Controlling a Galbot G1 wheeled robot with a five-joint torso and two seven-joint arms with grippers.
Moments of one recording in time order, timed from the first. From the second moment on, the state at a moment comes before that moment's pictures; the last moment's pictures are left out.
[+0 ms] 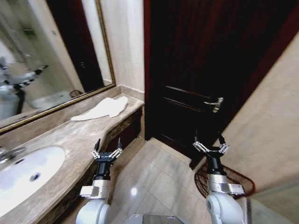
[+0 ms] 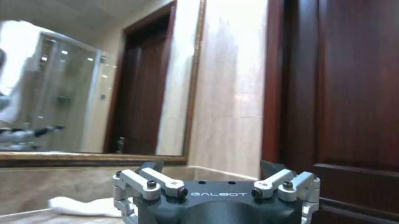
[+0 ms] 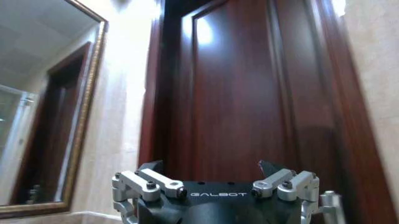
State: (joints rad) left arm 1.79 -1.61 -0.53 -2.31 -0.06 -0.24 0.00; right arm -1.64 1.57 0.66 2.26 0.10 0.32 -0.06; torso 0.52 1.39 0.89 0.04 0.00
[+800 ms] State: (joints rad) left arm 1.78 -1.61 -0.54 -2.29 -0.02 -0.26 -0.07; right arm -1.65 1.57 0.66 2.26 0.09 0.32 -0.08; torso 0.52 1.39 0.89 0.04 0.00
